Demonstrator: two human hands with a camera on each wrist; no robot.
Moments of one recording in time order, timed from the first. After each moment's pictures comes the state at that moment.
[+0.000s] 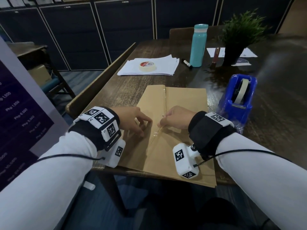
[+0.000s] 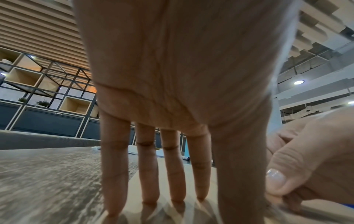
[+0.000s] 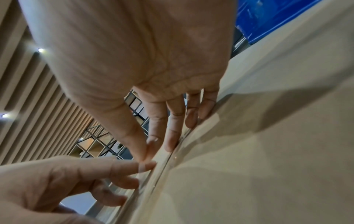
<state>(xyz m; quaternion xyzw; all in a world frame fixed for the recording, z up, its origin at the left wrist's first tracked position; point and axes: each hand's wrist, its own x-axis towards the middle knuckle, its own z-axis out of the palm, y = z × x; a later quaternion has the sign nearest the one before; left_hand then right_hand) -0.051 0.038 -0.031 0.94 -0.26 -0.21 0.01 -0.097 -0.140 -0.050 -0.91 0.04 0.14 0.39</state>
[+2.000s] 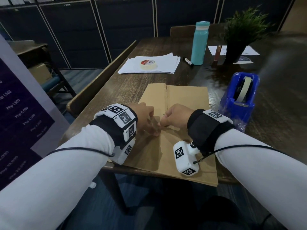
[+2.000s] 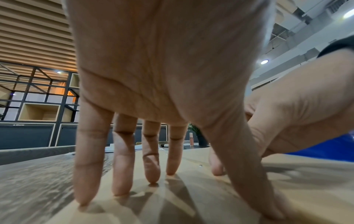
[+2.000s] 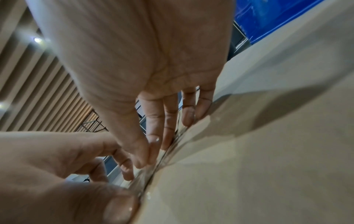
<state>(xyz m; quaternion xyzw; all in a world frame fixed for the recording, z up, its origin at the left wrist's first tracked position) -0.054 0.006 -0.038 0.96 -0.21 -0.17 -0.07 -0.094 -0.137 -0.052 -0.92 0.02 0.12 0.37</state>
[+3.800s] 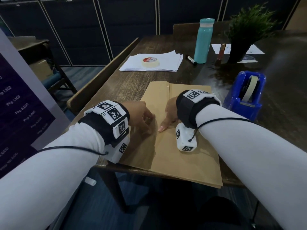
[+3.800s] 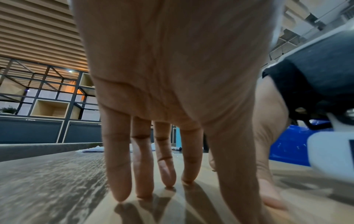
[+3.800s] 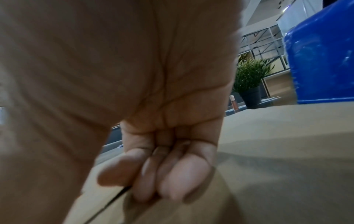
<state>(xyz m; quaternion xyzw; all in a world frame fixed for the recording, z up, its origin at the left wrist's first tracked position) -0.052 0.023 -0.029 0.94 -0.27 -0.17 -0.09 -0.039 -0.124 -0.035 -0.96 -0.02 0.28 -0.03</state>
